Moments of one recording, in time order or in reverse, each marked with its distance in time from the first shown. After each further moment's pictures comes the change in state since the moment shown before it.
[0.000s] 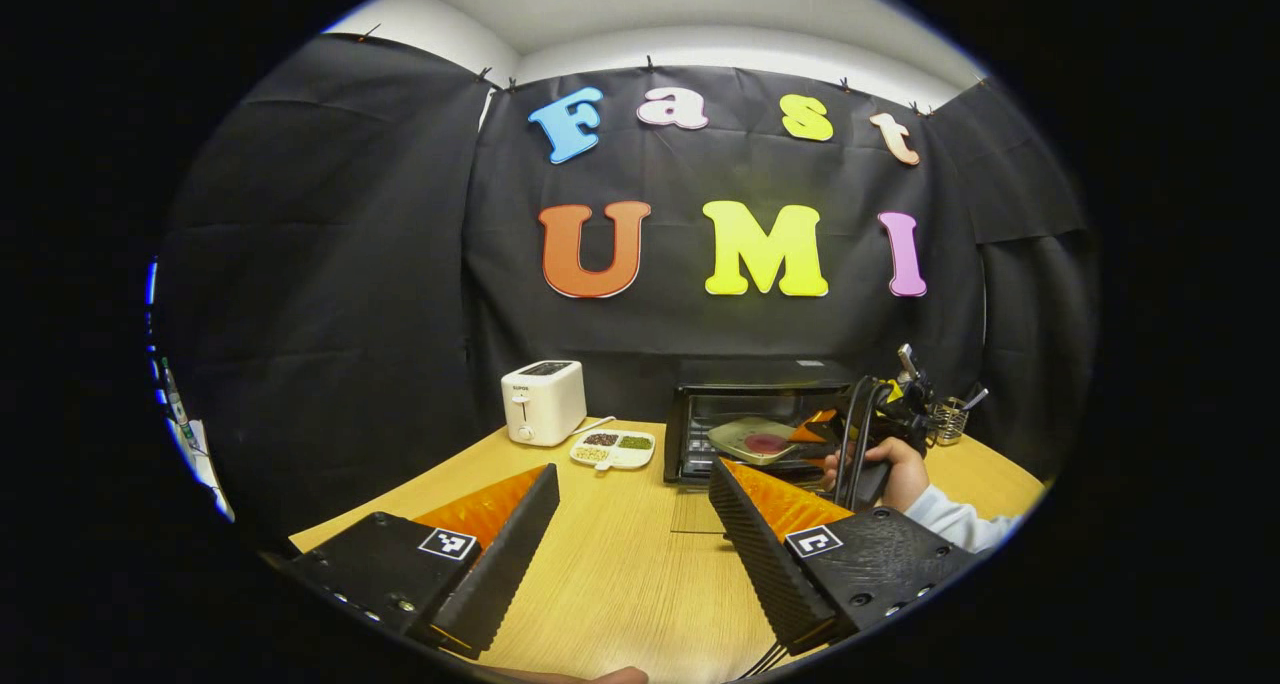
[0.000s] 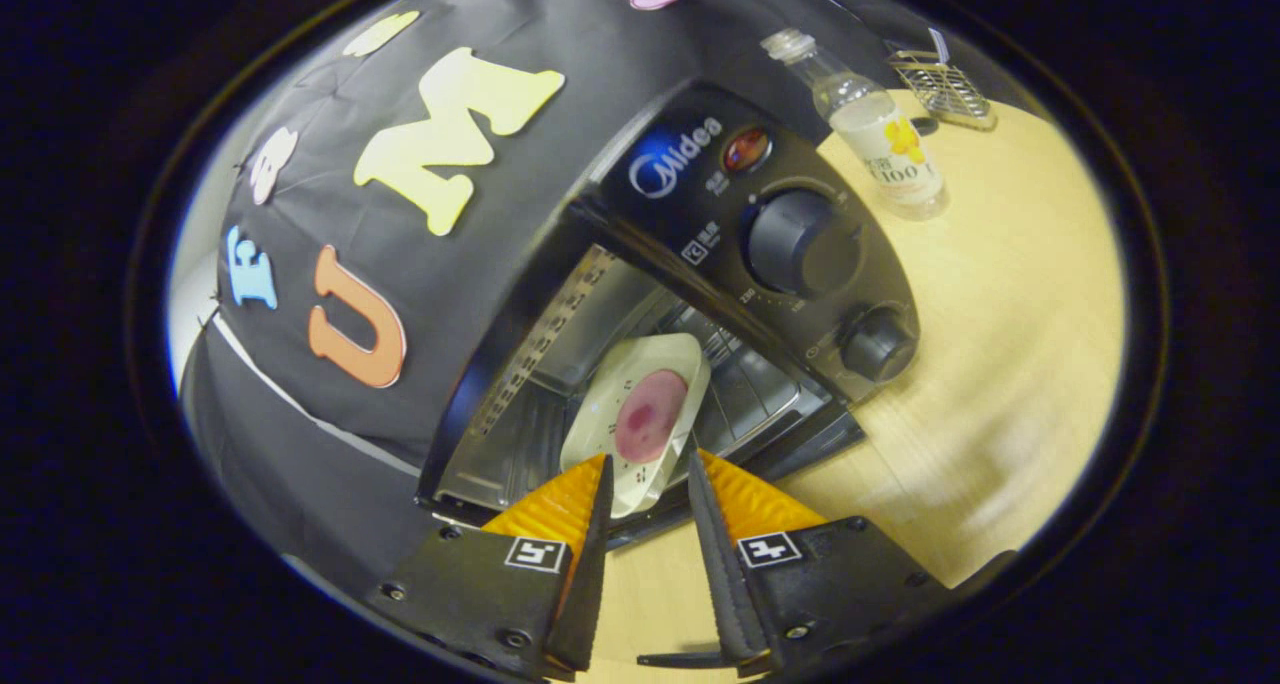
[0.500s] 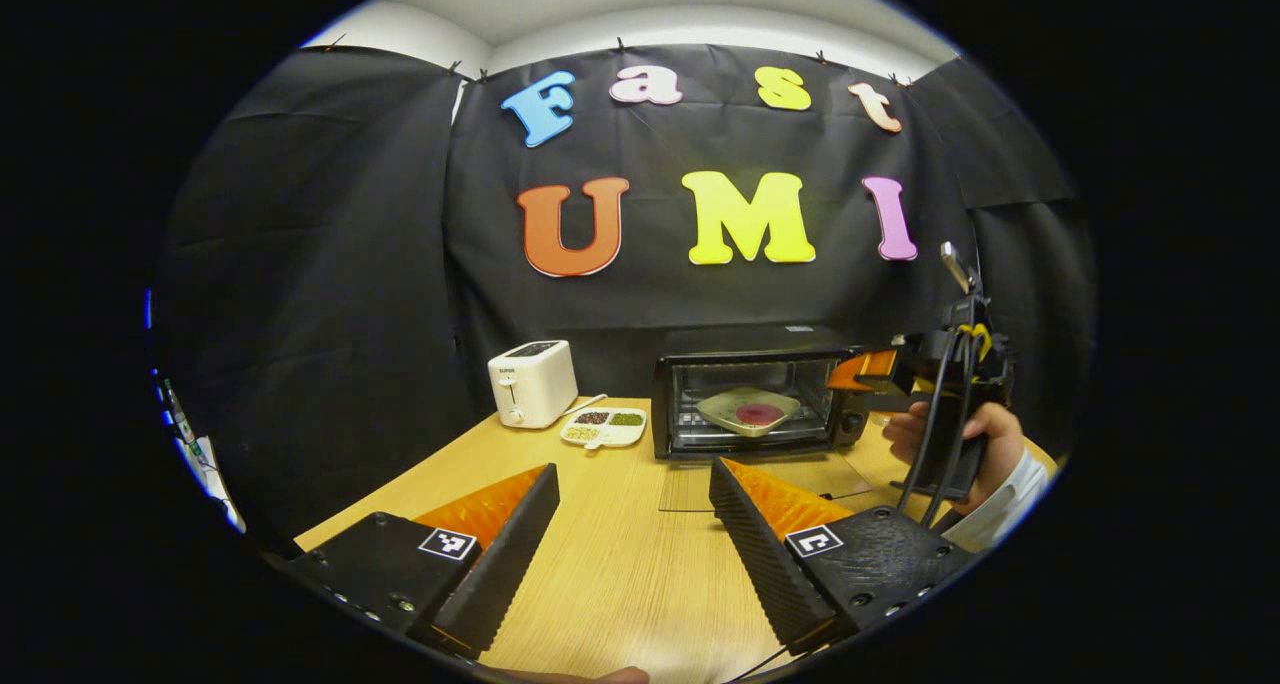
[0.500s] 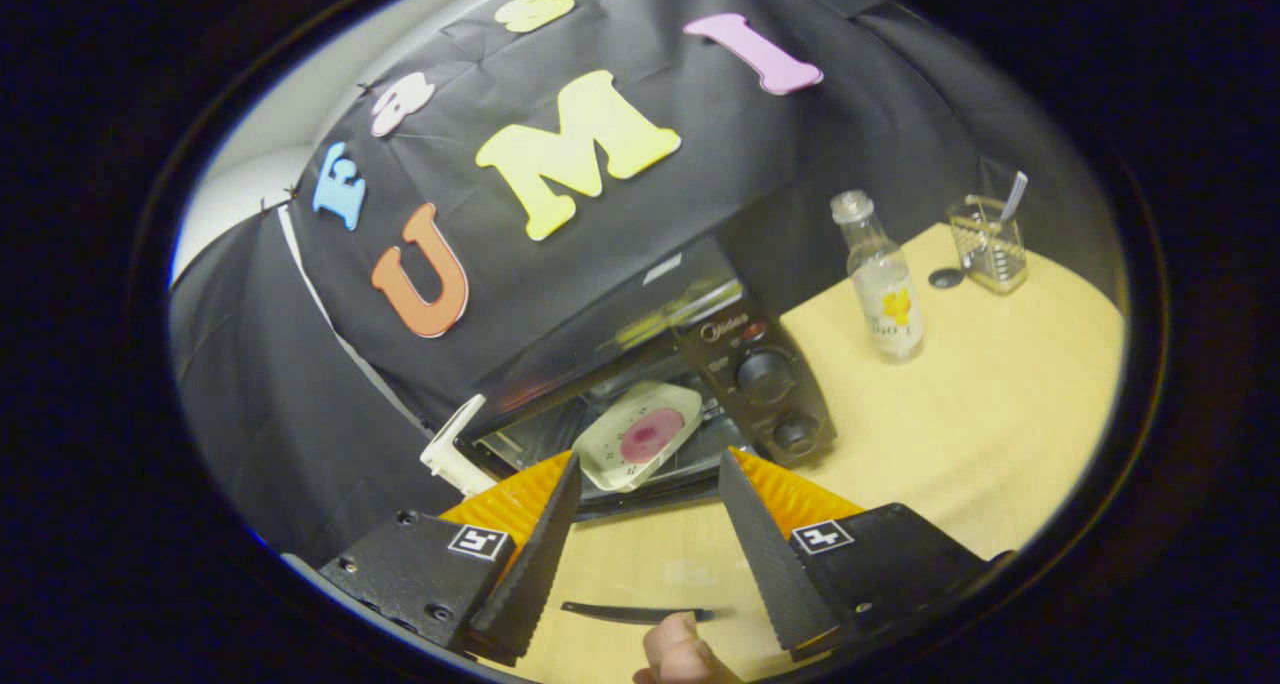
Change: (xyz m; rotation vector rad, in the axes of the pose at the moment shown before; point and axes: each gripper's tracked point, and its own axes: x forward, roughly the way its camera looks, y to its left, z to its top) left arm 0.009 -0.029 -0.025 0.063 0.083 -0.029; right arm -0.112 -0.002 0.039 -0.370 -0.126 0.040
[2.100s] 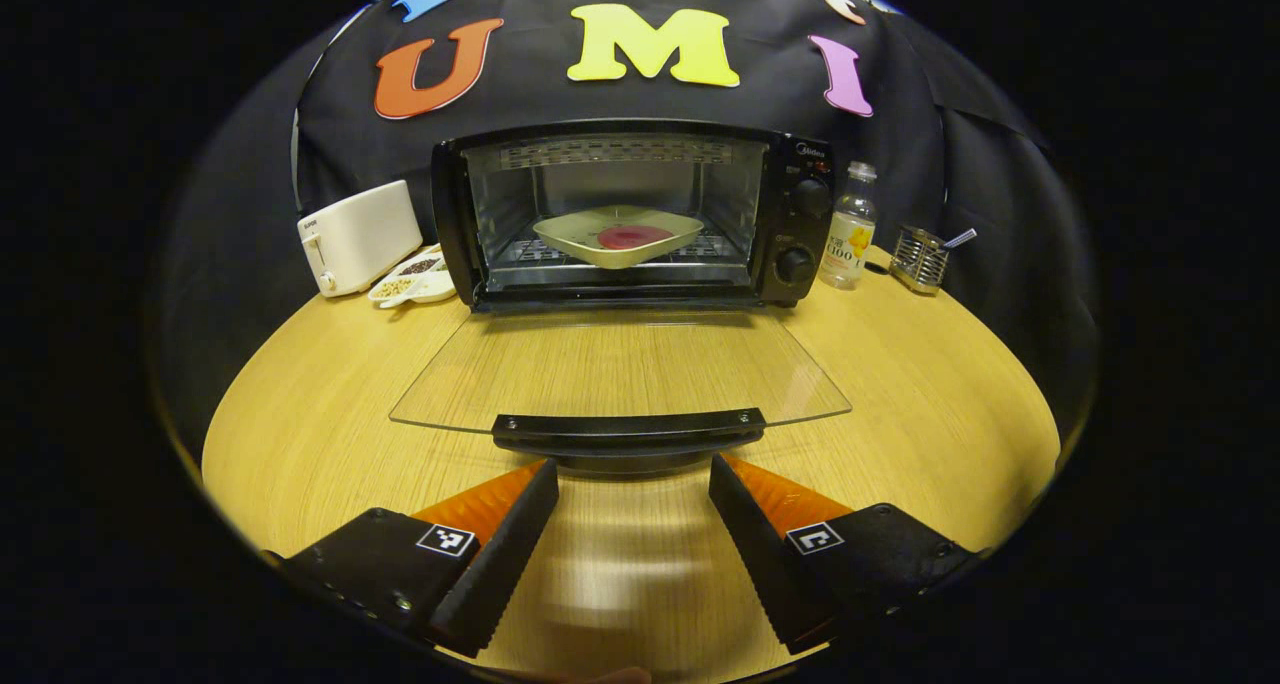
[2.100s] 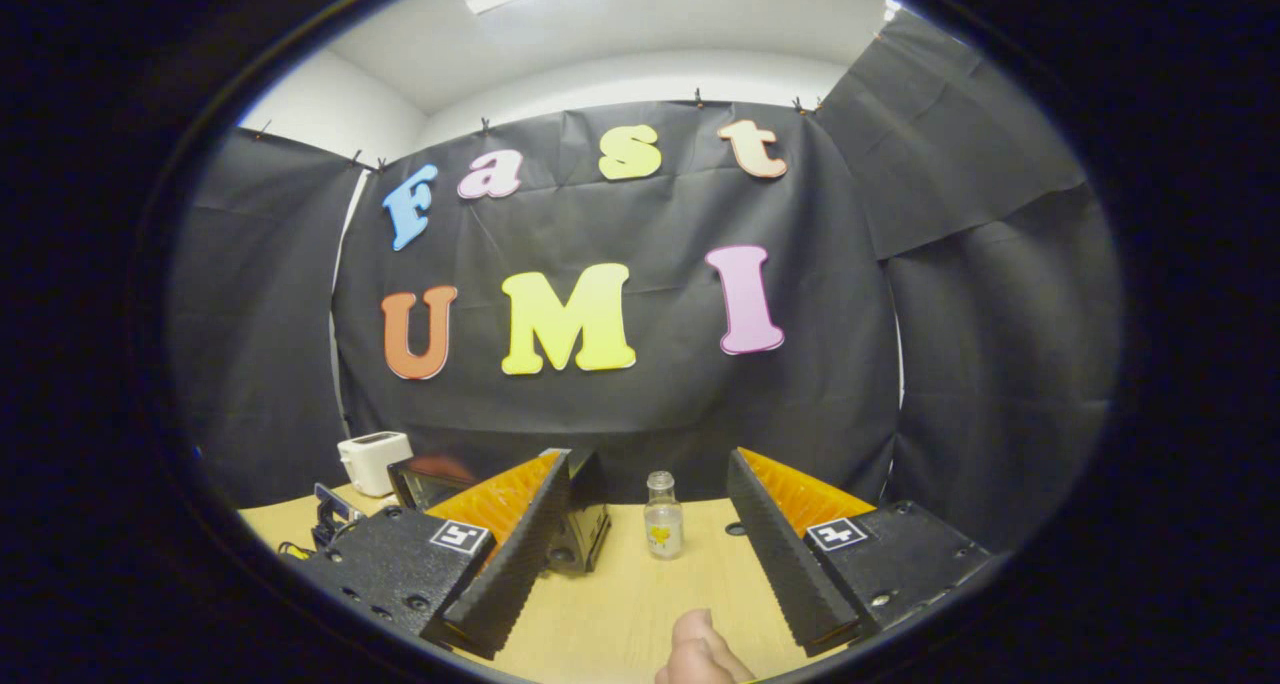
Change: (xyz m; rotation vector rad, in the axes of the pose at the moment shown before) left arm 0.111 -0.144 -0.154 0.029 0.456 -0.196; right arm -0.230 -0.081 0.181 -0.482 -0.431 -0.120
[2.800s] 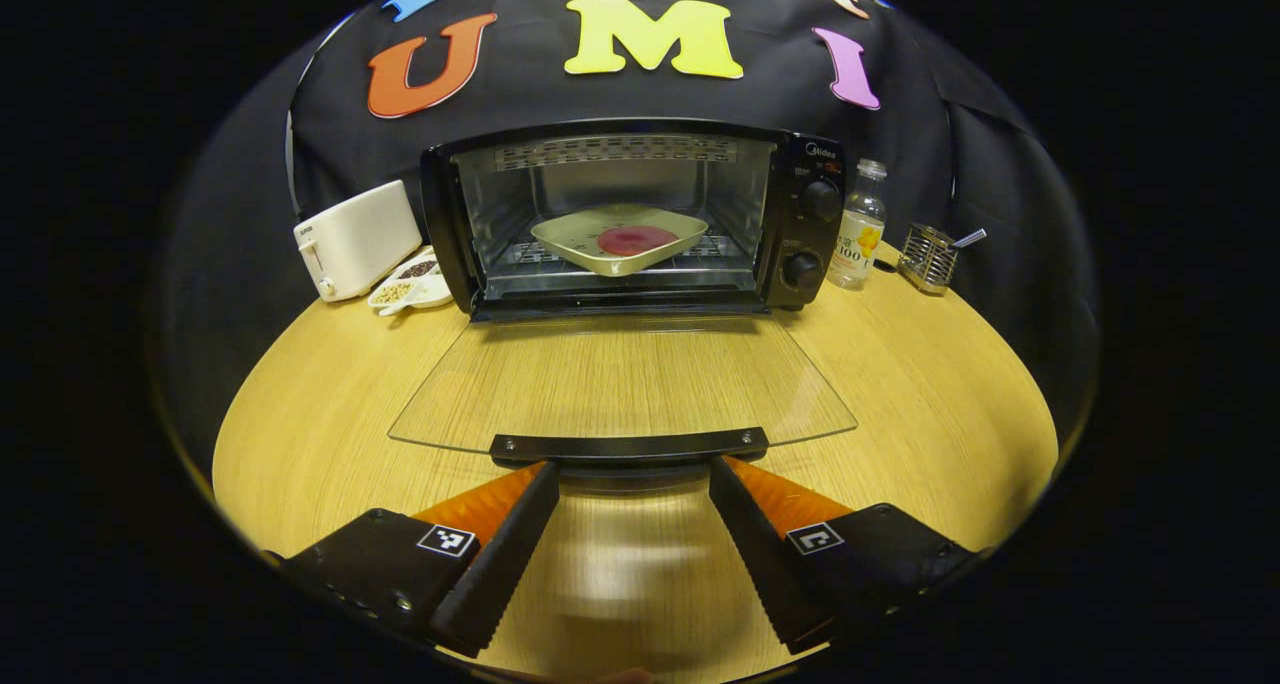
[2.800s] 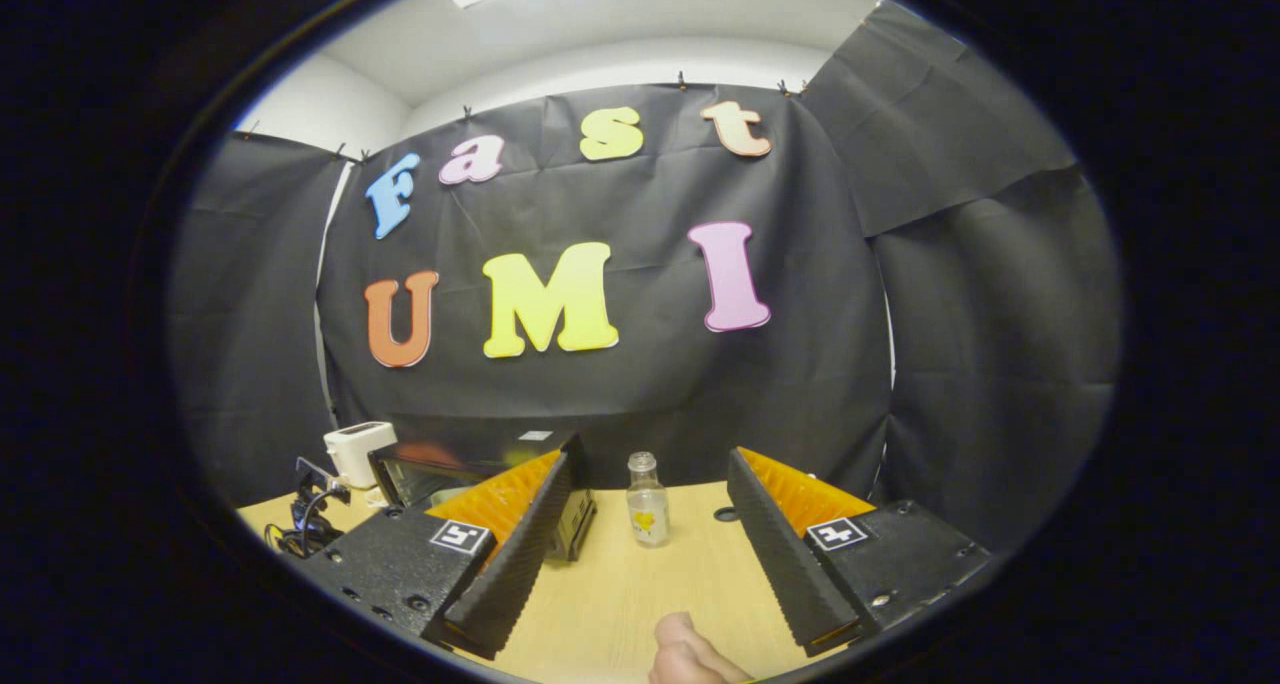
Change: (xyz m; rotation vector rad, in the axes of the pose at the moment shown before) left arm -0.003 -0.003 0.015 0.003 0.018 -0.013; right arm 0.012 -0.023 -0.024 0.019 0.041 -0.035
